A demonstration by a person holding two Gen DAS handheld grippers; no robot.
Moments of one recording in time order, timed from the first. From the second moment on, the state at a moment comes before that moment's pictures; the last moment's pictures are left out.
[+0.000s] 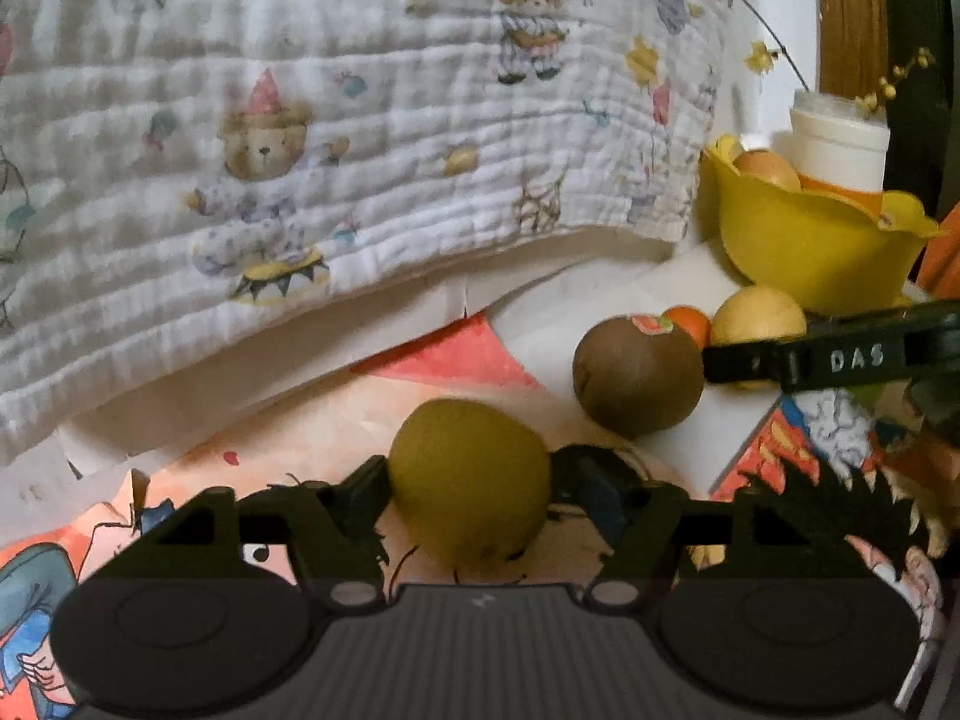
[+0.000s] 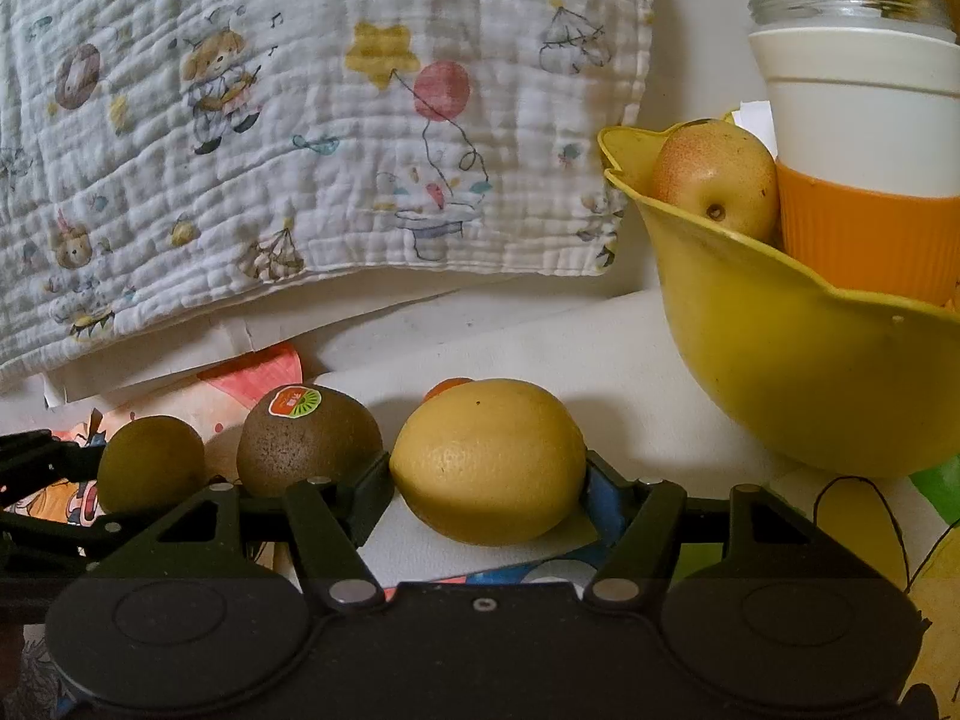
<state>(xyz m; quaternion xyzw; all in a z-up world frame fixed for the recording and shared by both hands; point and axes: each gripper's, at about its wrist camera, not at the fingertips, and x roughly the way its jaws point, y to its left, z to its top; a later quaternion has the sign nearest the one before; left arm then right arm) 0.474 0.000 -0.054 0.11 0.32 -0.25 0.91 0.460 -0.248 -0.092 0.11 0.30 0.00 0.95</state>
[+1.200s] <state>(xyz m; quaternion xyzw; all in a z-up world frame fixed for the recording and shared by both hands) 0.361 0.004 0.017 0.03 0.31 -0.28 0.91 0.336 -0.247 -0.035 0.12 0.26 0.10 0.95</state>
